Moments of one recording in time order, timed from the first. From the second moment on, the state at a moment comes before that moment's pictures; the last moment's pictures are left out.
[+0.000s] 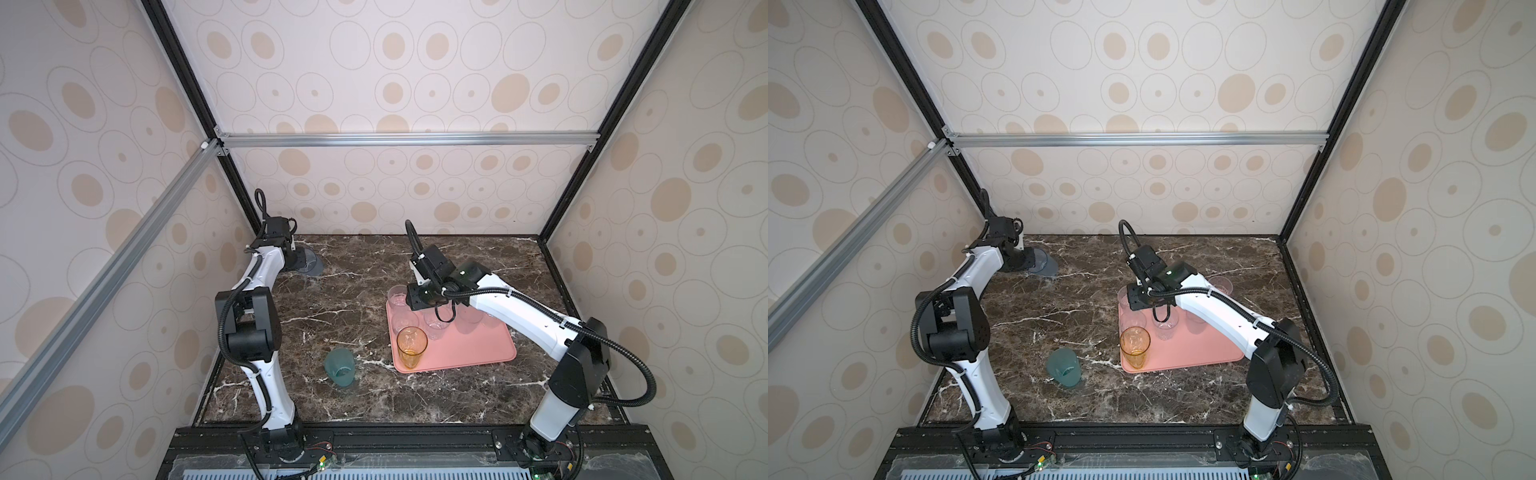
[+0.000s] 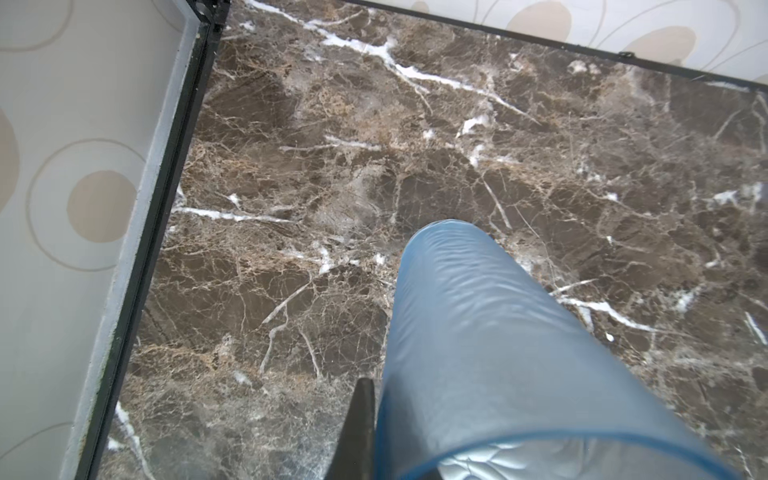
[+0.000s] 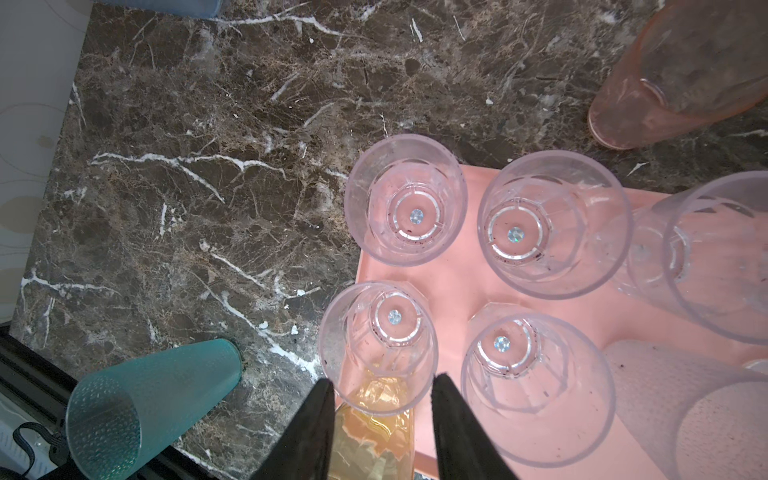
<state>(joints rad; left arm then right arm) 0.13 1.95 1.67 -0.66 0.00 -0.07 0.75 1.72 1.61 -0.89 0.02 0.49</state>
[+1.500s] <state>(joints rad) -0.71 1.10 0.81 -0.09 -0.30 -0.79 1.09 1.78 1.78 -0.75 0.75 0.18</state>
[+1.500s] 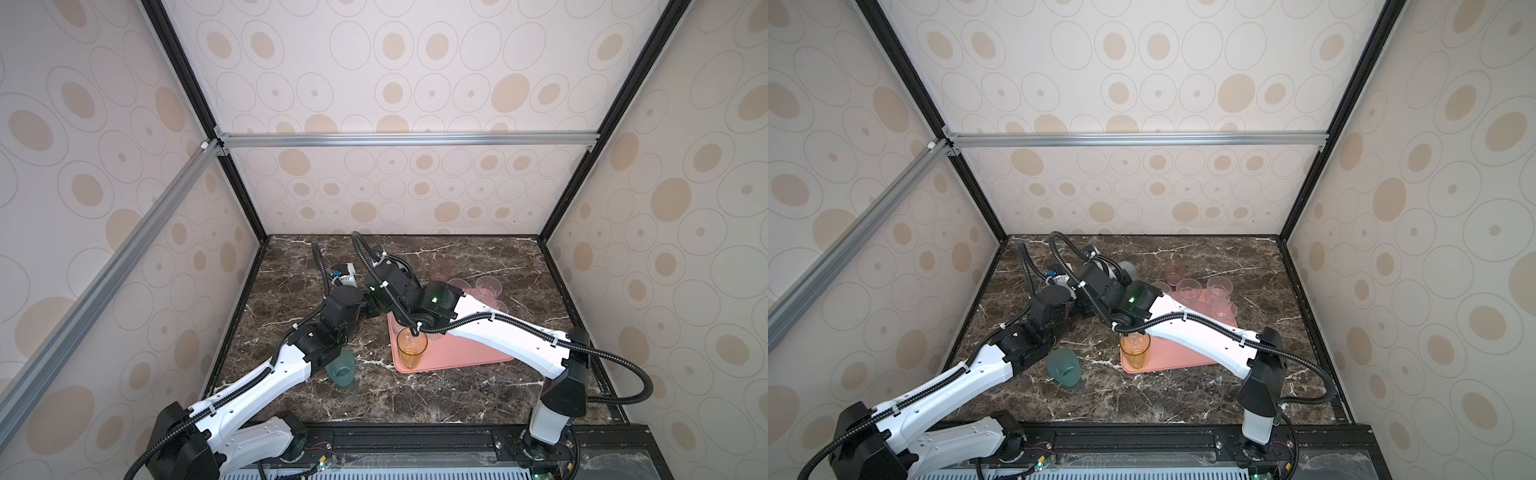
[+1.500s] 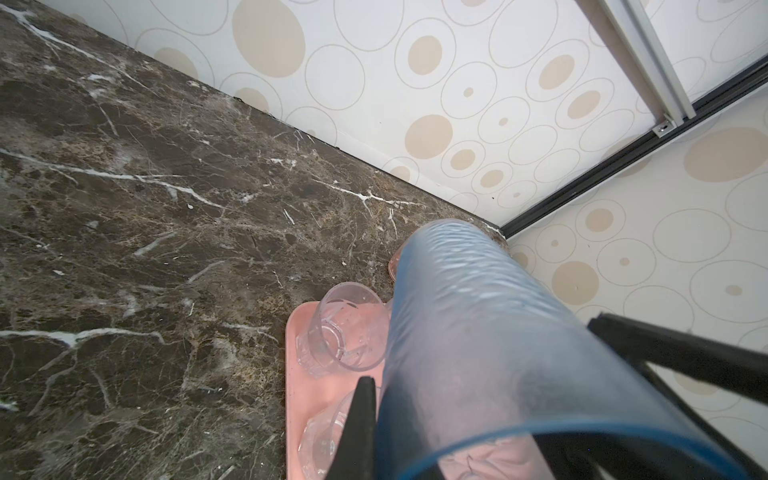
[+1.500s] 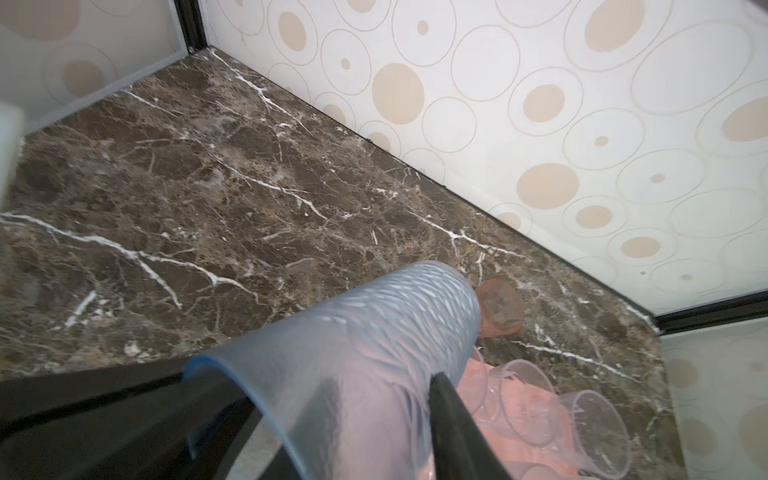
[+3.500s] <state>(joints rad) -0.95 1.02 0.73 -0.01 -0.57 -0.25 0.53 1.24 1.48 -1.46 0.15 0.48</state>
